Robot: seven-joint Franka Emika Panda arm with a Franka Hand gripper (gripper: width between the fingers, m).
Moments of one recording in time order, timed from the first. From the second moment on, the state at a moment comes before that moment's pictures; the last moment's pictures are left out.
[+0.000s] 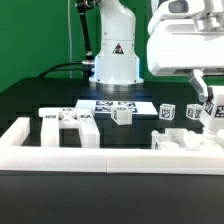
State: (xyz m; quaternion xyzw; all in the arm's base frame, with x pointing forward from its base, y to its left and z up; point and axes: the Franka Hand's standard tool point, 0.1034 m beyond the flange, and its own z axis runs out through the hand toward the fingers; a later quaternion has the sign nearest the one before) arm 0.632 0.113 0.103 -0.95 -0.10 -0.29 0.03
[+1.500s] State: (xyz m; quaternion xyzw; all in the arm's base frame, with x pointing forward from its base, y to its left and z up) arm 0.638 0.118 0.093 -0.95 -0.11 -0.29 0.03
